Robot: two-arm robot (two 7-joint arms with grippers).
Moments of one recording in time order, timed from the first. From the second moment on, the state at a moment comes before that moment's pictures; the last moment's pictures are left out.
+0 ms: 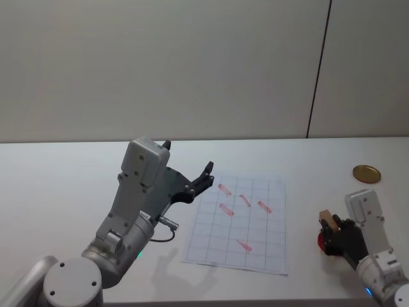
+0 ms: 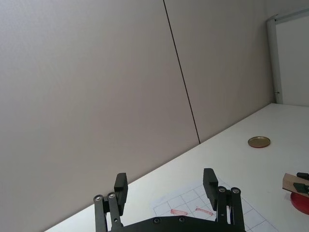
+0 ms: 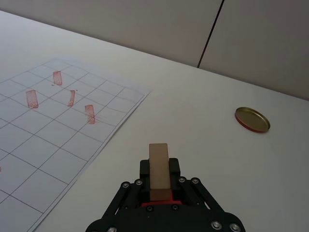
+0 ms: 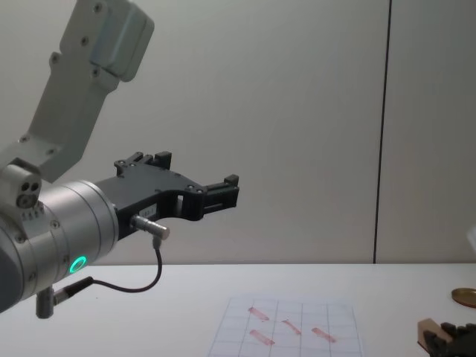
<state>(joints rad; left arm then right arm) -0.24 0.38 0.45 -1.63 -0.20 0.01 -0.01 0.26 0.17 -0.23 -1.12 -0.02 0.01 0.08</state>
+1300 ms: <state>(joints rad) -0.24 0.38 0.45 -1.63 -0.20 0.01 -0.01 0.23 0.18 -0.22 -1.11 -0.01 0.03 0.10</state>
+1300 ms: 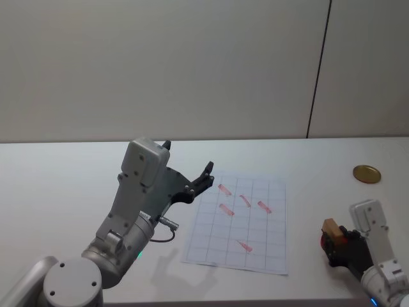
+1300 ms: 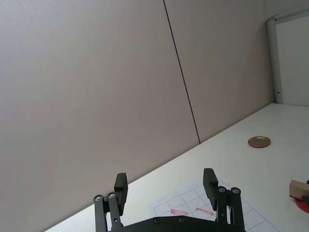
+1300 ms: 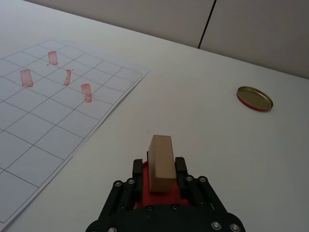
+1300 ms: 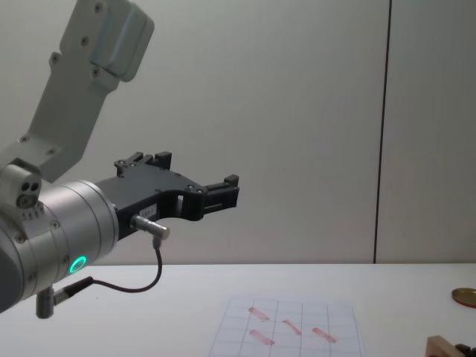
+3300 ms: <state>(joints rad) -0.24 0.38 0.45 -1.63 -0.20 0.01 -0.01 0.04 0.26 -0.16 -1.47 0.10 -0.05 0.11</state>
